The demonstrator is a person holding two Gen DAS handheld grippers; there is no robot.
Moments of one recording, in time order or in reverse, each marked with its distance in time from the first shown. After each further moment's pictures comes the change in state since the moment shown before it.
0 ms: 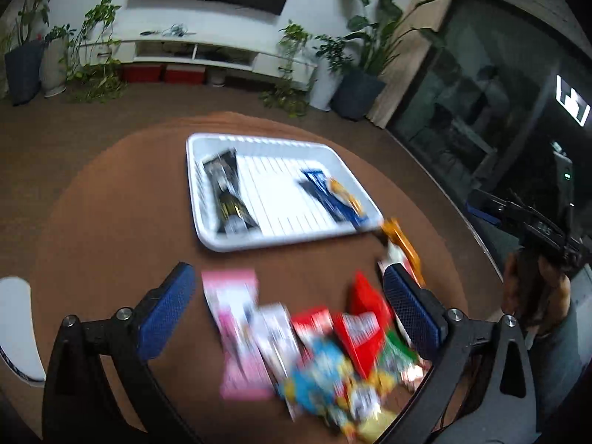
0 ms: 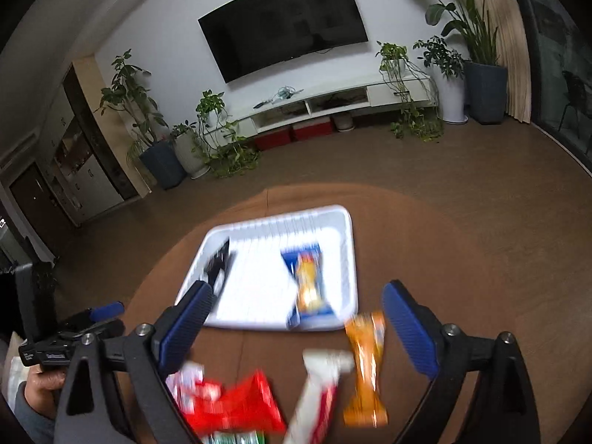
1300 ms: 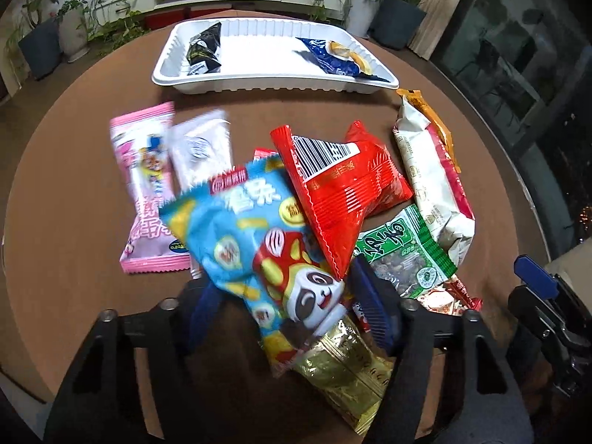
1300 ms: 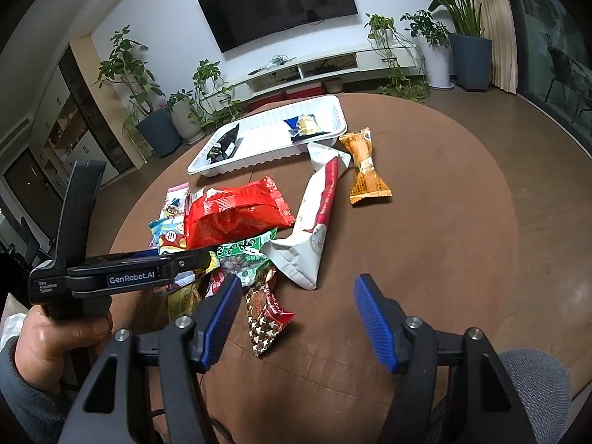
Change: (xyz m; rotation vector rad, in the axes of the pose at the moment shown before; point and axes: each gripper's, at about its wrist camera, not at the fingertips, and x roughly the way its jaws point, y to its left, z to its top) left arm 0.076 -0.066 -0.075 -0.004 0.275 0.196; right arm -0.050 0.024 -0.177 0.009 0.086 -0.027
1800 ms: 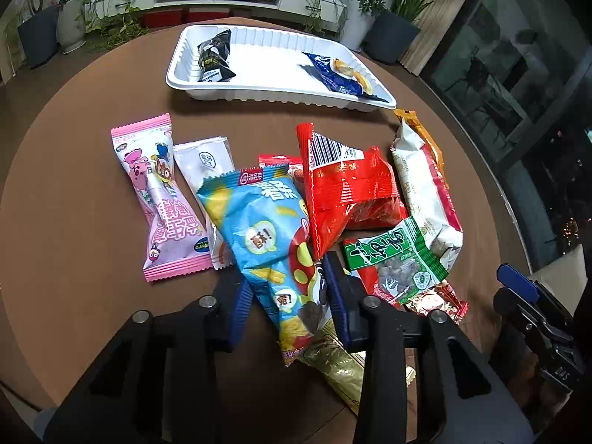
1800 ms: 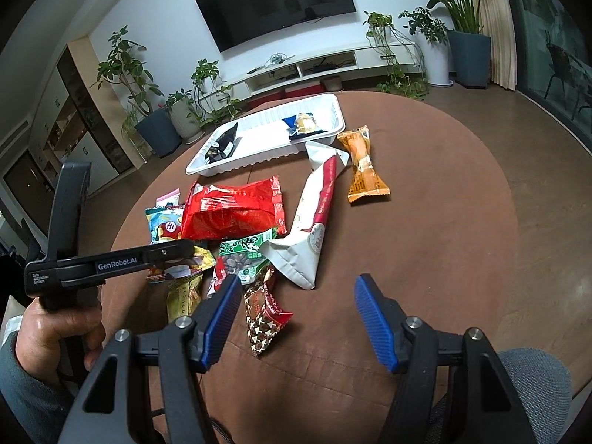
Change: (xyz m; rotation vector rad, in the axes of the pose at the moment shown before) left arm -0.014 0.024 0.000 -0.040 -0.046 -0.077; right arm 0.000 0.000 -0.002 0.004 0.007 0.000
